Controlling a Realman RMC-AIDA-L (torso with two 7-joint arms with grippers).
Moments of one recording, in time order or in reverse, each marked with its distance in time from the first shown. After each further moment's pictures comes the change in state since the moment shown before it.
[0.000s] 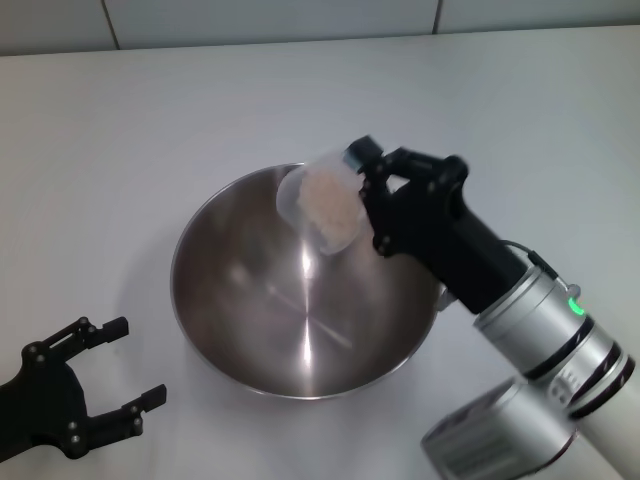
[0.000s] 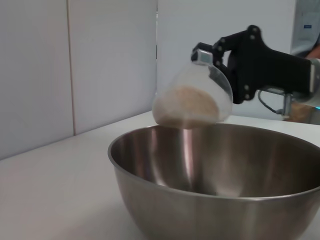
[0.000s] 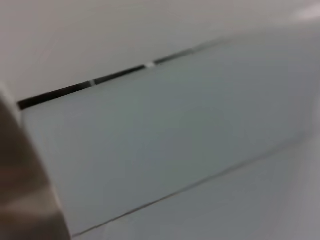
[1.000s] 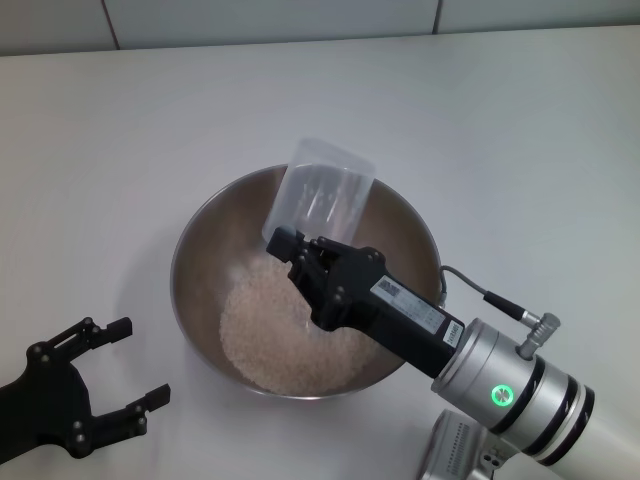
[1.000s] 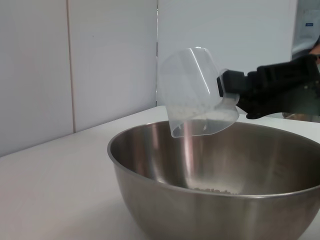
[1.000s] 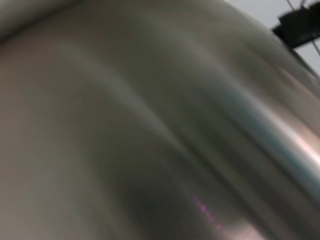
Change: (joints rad) left arm -0.002 -0.006 0.004 0.000 0.000 -0.013 0.000; right arm 0.013 0.000 -0.089 0.029 -0.115 0.083 -1.255
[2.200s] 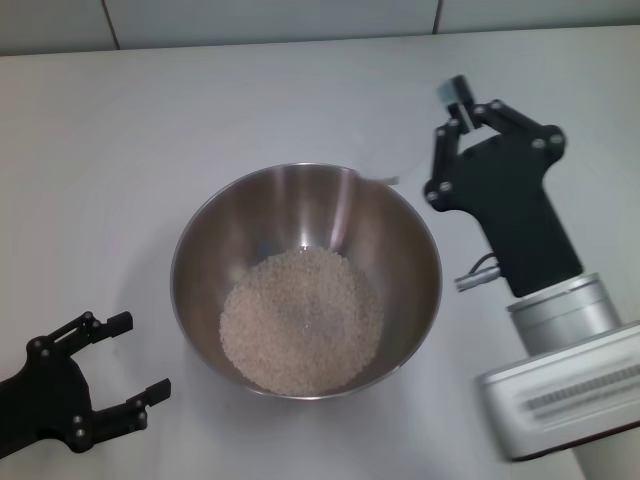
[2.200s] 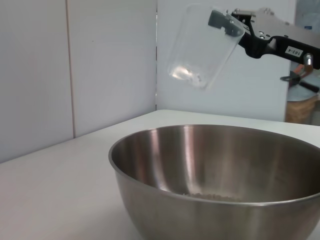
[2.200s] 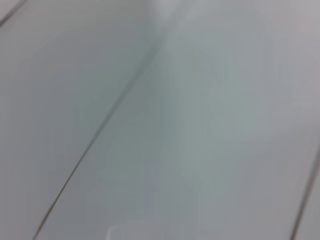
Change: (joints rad) left arm -0.007 0.000 -0.006 0.002 0.000 0.007 0.000; right arm -0.141 -0.018 0.038 0.316 0.449 -0.167 1.589
